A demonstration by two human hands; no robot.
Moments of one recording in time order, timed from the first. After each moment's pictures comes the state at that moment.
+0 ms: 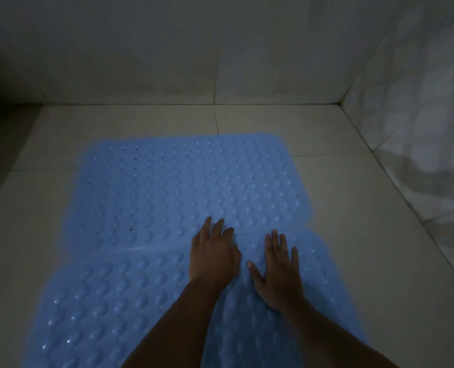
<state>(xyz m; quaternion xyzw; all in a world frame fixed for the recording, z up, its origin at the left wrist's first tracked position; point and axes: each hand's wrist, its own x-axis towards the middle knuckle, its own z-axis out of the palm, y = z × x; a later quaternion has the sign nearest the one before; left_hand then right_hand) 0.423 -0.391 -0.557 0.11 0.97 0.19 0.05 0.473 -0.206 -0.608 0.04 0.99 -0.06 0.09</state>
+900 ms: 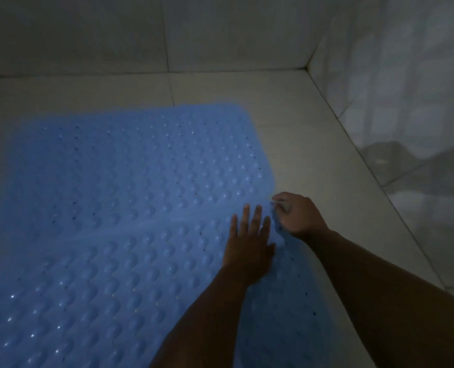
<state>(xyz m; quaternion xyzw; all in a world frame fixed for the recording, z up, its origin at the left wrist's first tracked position) 0.454 -0.235 -0.596 0.31 0.94 0.15 0.10 0.420 -0.064 -0.539 0.08 0.97 -0.21 0.05</state>
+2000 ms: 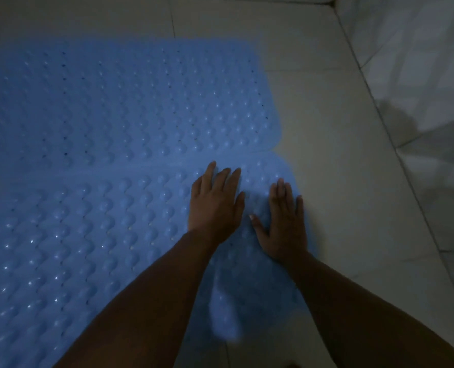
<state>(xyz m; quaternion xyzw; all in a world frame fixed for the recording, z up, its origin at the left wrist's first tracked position) 0.482 -0.298 -0.586 0.17 0.96 0.21 0.02 0.547 -0.115 -0.608 0.04 1.00 -0.05 0.06</state>
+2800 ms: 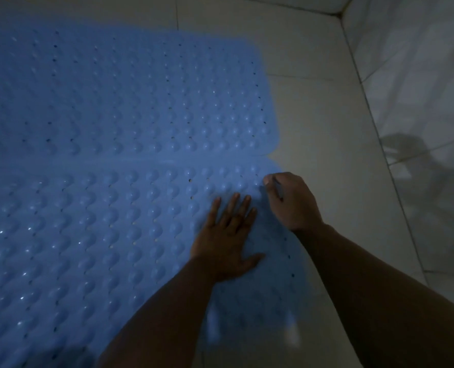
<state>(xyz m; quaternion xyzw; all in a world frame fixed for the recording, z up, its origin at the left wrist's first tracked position) 0.534 -0.269 -0.621 0.33 0.93 0.13 0.13 0.474 -0.072 -0.566 0.00 0.98 -0.18 0.01</state>
